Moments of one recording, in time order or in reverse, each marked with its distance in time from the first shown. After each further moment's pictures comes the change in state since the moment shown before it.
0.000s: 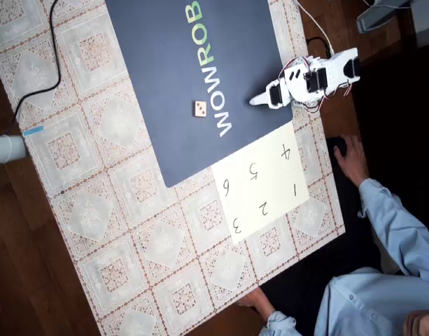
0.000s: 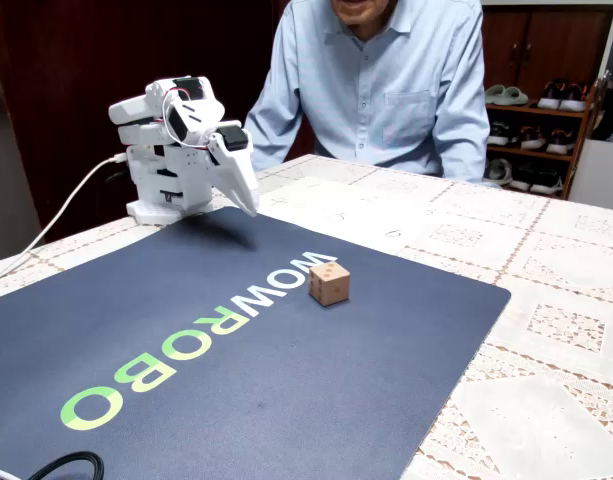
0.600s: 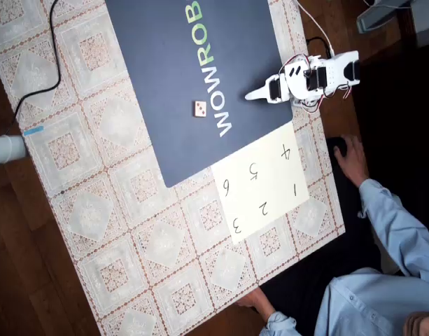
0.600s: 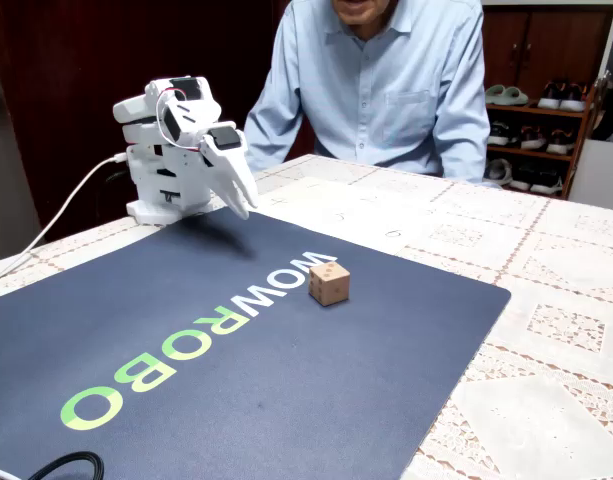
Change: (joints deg) arm 5.0 -4.2 -0.9 -2.7 2.6
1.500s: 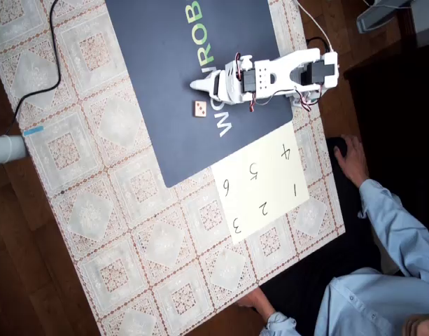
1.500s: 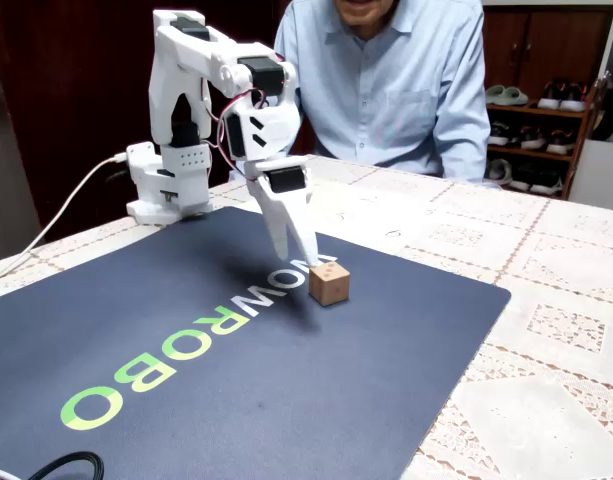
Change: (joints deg) arm 0.6 -109.3 -85.8 9.6 15.0
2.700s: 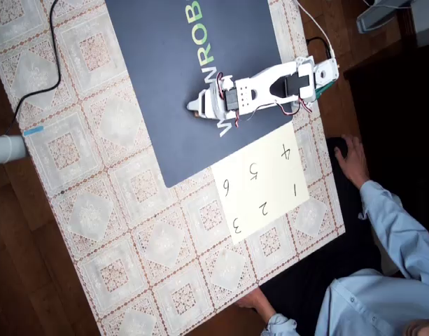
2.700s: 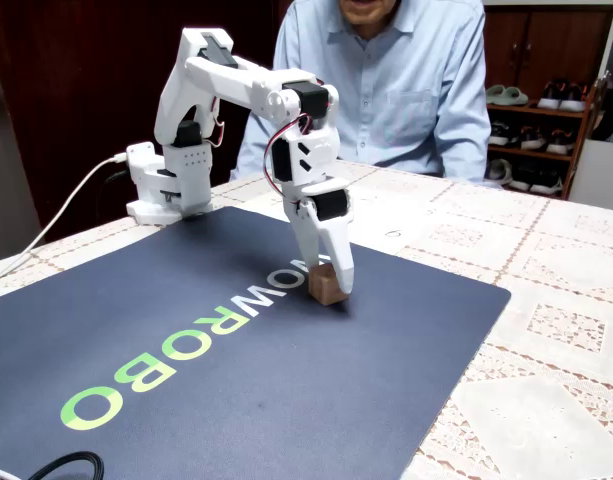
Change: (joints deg) arm -2.5 -20.4 -24.9 7.2 -1.9
